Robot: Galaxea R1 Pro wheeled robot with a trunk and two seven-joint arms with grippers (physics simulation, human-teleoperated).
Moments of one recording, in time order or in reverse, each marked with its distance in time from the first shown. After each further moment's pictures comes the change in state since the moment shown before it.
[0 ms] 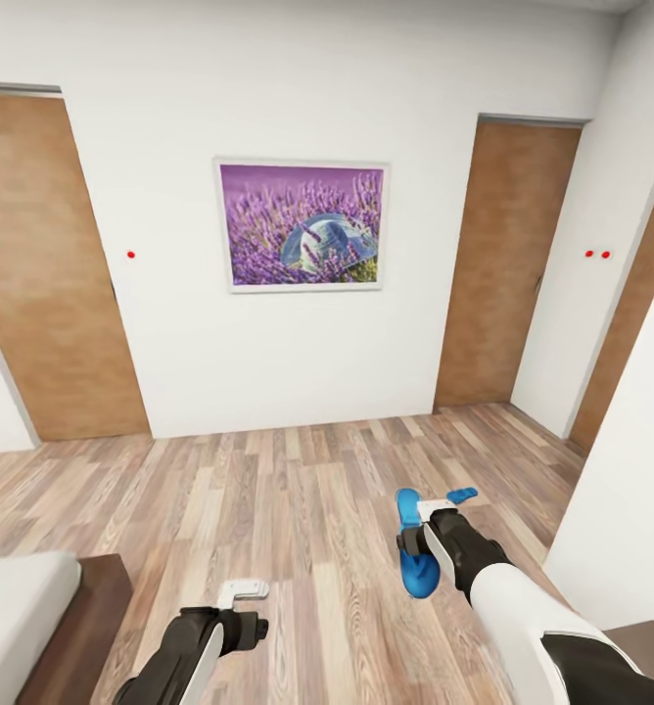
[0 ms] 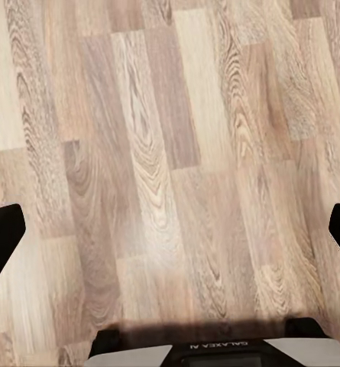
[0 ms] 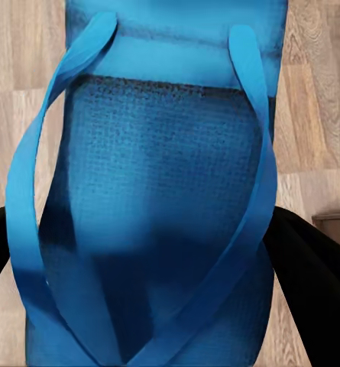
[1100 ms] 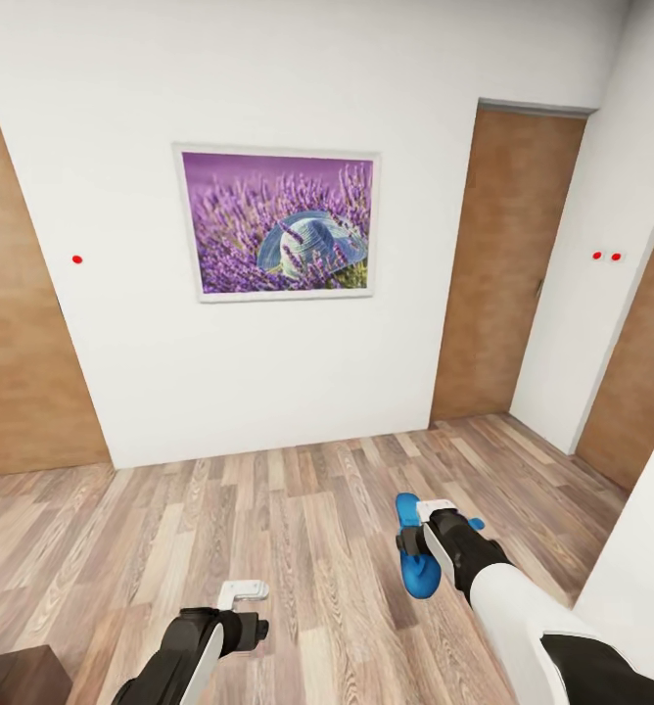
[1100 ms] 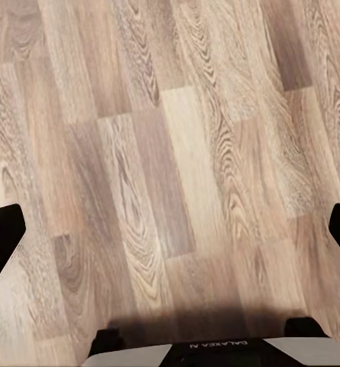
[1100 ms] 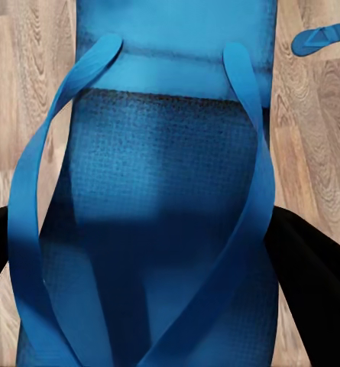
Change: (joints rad) left arm 0.000 0.000 0.000 0.003 0.001 -0.001 0.000; right arm 0.000 0.002 0.000 0.001 0.000 0.000 0.000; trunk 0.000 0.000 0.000
